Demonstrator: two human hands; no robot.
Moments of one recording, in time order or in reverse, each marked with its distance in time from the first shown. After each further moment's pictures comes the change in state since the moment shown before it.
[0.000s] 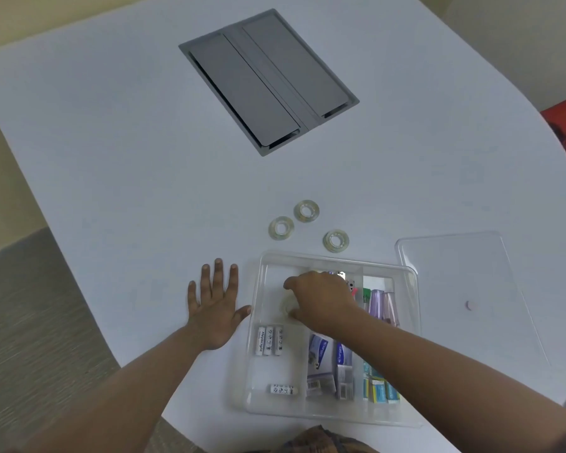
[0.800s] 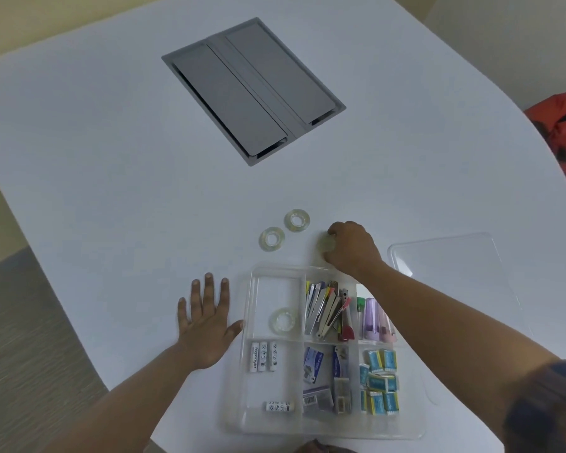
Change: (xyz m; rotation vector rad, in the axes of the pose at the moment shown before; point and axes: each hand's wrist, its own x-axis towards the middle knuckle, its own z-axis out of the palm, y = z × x) left_hand 0.004 -0.003 0.003 0.000 -0.017 -0.009; right_hand 0.055 0.100 -0.026 0.372 0.174 0.457
